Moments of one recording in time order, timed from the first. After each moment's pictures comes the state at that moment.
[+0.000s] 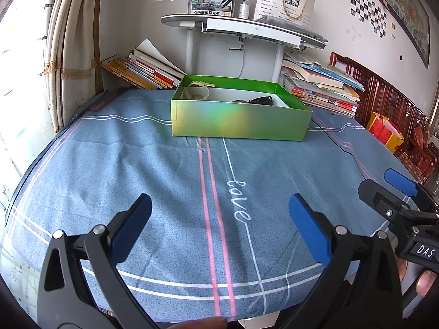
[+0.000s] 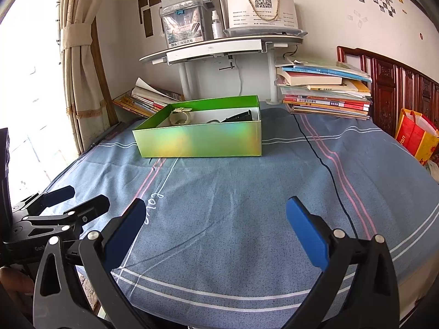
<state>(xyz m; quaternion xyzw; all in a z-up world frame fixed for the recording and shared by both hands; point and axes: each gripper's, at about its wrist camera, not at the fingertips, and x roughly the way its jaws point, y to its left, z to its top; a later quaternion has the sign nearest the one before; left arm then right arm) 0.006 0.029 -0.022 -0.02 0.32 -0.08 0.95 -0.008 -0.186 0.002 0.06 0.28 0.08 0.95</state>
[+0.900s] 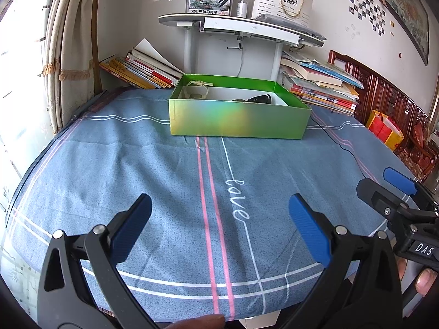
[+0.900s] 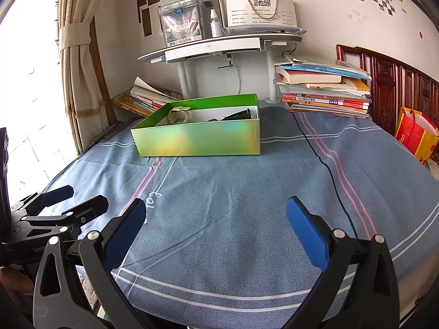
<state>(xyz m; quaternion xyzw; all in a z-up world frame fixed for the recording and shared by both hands) 0.007 0.026 -0.022 -0.01 0.32 -0.08 0.94 -0.007 -0.187 0.000 0.06 0.29 0.08 0.95</state>
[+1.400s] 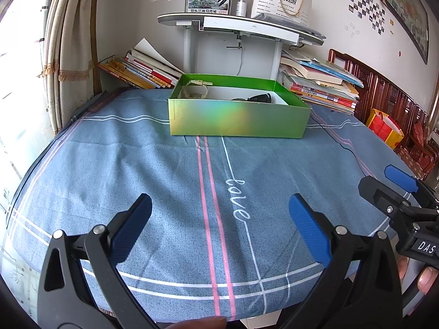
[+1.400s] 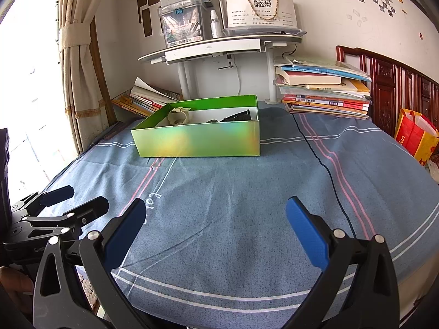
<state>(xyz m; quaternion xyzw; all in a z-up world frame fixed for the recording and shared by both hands) 0.007 0.027 -0.020 -0.01 0.32 -0.08 0.94 -0.006 -0.188 0.001 0.06 0.29 0.08 0.95</state>
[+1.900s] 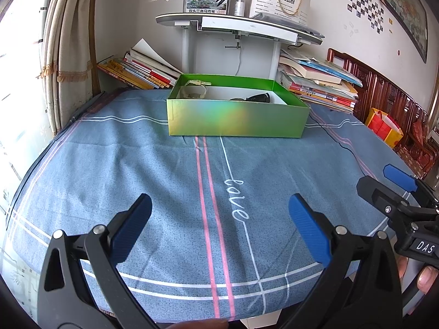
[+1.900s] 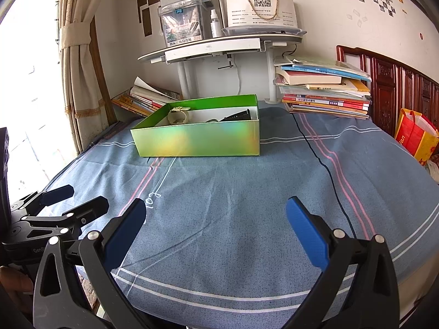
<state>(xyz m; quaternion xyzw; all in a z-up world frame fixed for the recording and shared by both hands) 0.007 0.025 -0.021 -0.01 0.32 -0.08 0.94 -0.006 -0.190 0.001 0.06 0.29 0.08 0.95</state>
